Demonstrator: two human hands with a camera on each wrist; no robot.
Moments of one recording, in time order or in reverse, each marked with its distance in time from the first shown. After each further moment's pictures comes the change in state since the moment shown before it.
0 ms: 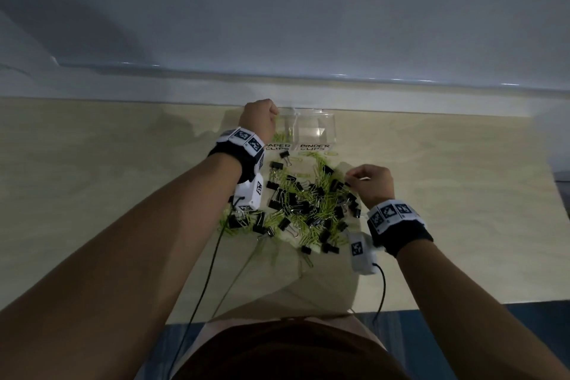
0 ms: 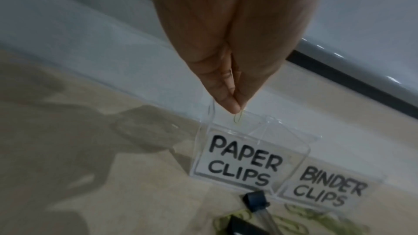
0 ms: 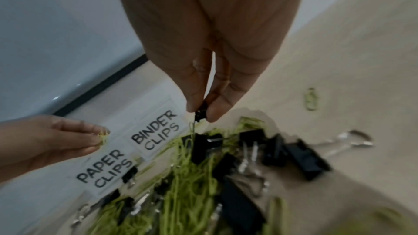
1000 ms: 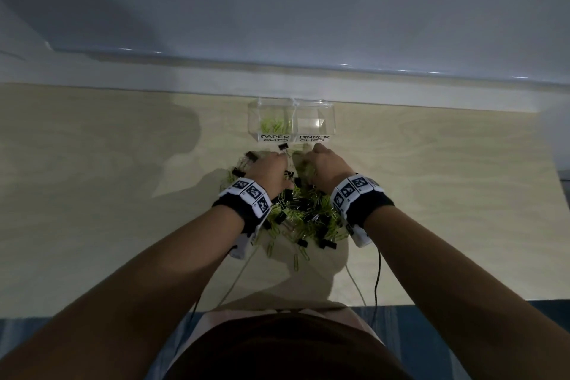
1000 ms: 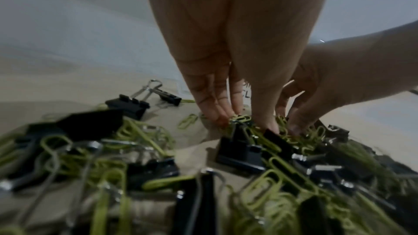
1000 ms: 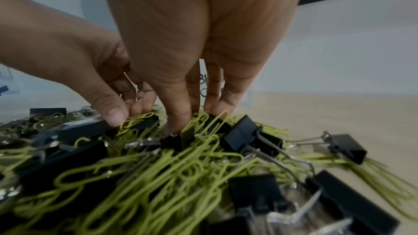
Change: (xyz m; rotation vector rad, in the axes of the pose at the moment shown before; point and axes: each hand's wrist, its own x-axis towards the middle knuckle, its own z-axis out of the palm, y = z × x) left_hand -0.090 -0.012 0.046 0.363 -0.382 0.131; right_hand 0.001 -0.057 0.044 -0.750 -0.482 -0.504
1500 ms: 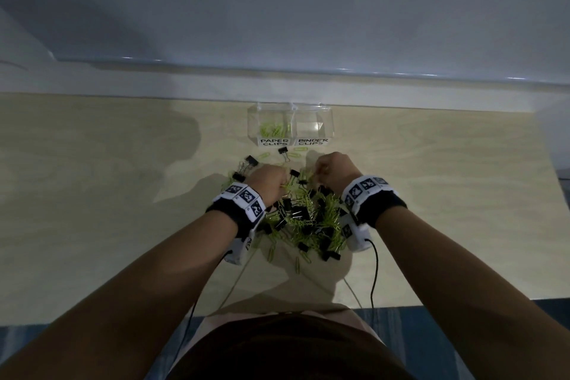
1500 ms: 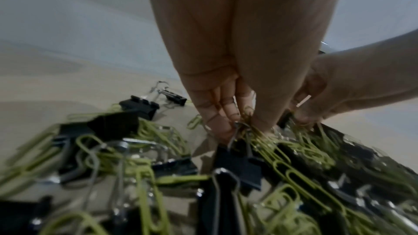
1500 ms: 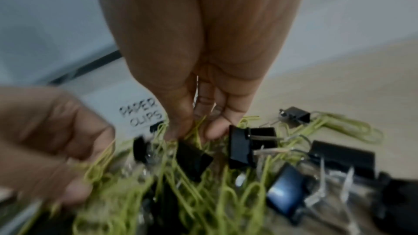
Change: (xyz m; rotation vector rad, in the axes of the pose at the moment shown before) left_hand -0.008 -0.007 0.000 -0.088 -0.115 0.017; right_hand -0.004 0.017 -0.005 0.294 0.013 0.208
